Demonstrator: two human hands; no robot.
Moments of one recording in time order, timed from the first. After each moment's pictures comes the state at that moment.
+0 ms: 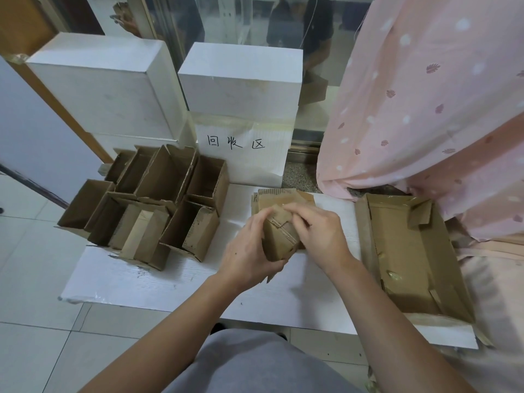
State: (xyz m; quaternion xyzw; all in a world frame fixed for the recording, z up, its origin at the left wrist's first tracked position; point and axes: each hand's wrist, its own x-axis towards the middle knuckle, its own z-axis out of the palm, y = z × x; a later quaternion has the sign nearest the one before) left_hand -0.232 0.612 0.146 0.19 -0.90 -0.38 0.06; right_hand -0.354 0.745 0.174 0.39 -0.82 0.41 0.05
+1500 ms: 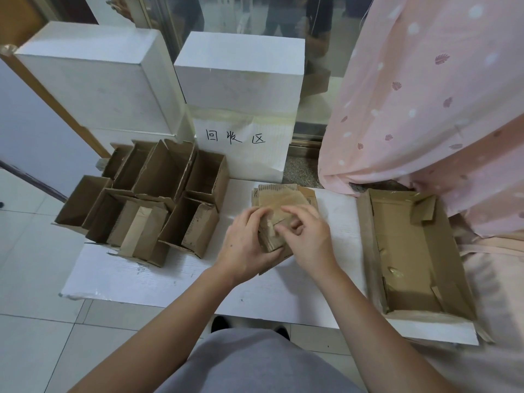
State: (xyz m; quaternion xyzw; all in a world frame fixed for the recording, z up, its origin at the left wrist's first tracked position) left_hand -0.242 0.597 0.132 0.17 -0.91 -0.36 0.09; right_hand -0.339 0.728 0.146 0.22 -0.83 0.49 -0.10
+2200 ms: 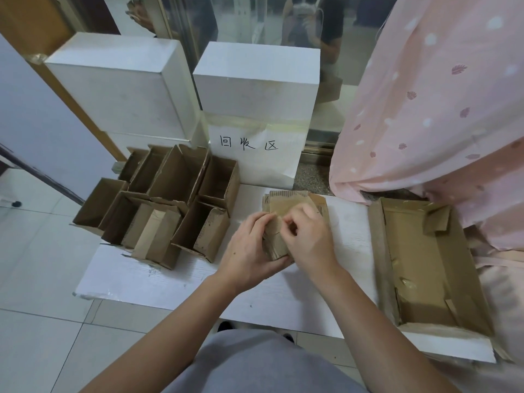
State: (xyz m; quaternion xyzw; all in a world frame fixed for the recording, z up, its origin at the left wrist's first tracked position) left_hand -0.227 0.584 0.140 0.15 -0.92 -0.35 0.12; right_hand -0.336 0.702 0.150 0.33 -0.86 0.40 0.02
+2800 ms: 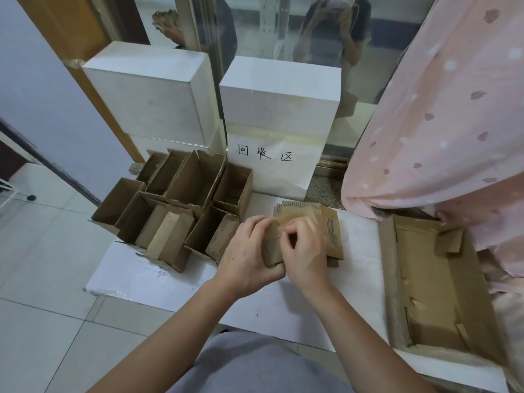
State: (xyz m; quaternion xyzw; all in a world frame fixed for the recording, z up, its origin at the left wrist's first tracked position) left_hand -0.209 0.563 0.147 0.16 -0.92 -0.31 0.15; right_hand -0.307 0.676 0.152 0.30 -0.85 0.43 0.03
